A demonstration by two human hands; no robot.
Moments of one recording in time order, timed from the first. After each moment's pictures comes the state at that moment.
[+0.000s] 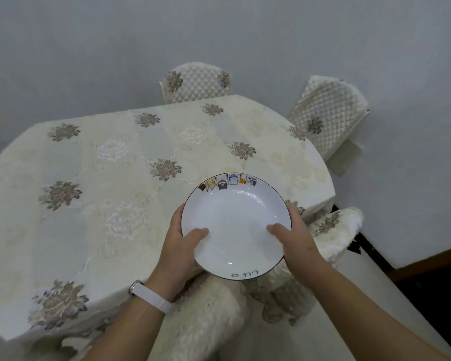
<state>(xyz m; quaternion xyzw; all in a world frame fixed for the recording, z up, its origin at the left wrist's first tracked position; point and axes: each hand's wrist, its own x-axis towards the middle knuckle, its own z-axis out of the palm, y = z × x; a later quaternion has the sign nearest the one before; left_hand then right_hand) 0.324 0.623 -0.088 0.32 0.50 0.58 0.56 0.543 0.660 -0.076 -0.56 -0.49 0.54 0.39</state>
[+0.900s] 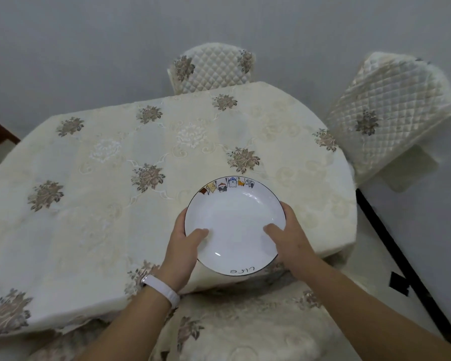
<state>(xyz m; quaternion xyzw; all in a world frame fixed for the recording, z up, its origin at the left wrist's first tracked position) 0.466 0.813 -0.134 0.25 0.65 0.56 0.46 0.668 0.898 -0.140 -0.53 -0.52 0.61 0.28</state>
